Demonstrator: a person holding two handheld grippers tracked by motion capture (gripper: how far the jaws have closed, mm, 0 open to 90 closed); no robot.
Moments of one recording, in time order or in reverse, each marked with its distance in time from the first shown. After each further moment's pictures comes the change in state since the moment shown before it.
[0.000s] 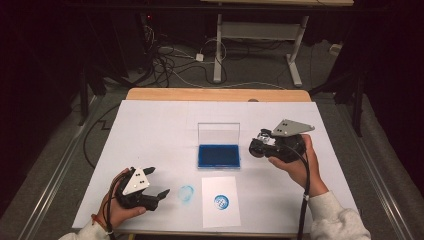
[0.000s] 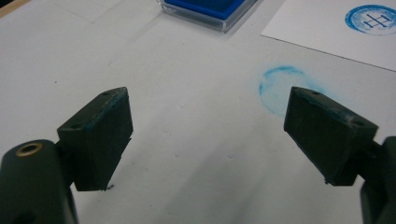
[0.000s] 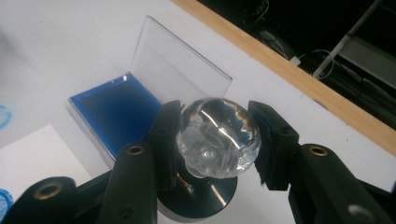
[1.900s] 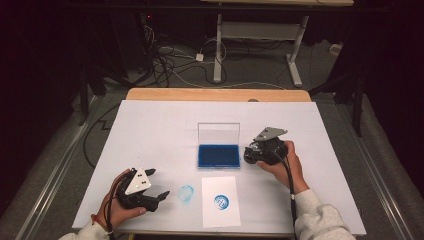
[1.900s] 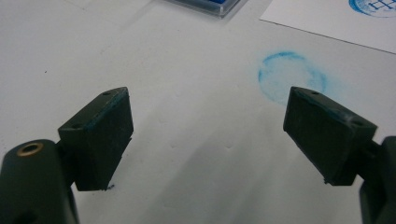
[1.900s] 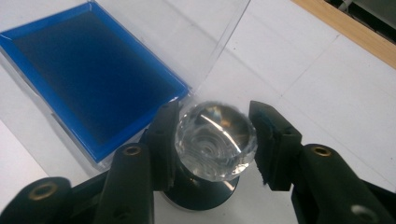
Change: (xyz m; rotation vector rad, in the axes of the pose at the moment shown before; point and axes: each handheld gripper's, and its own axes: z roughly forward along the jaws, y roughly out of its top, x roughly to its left) left arm 0.001 -0.001 0.004 0.037 -0.011 0.009; right arm 0.006 -0.033 0.063 0.158 -0.015 0.025
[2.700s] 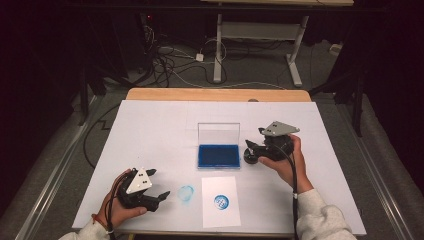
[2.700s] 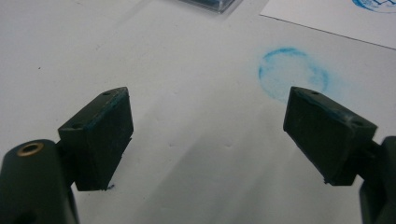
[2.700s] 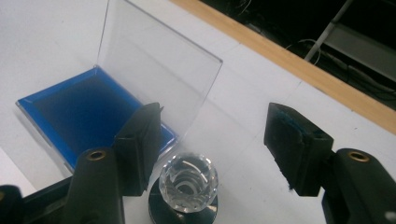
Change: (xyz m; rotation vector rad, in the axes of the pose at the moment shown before) left arm 0.001 0.000 0.003 0.011 -0.008 -0.007; right arm -0.005 0.013 -0.026 -0.170 -0.050 0.027
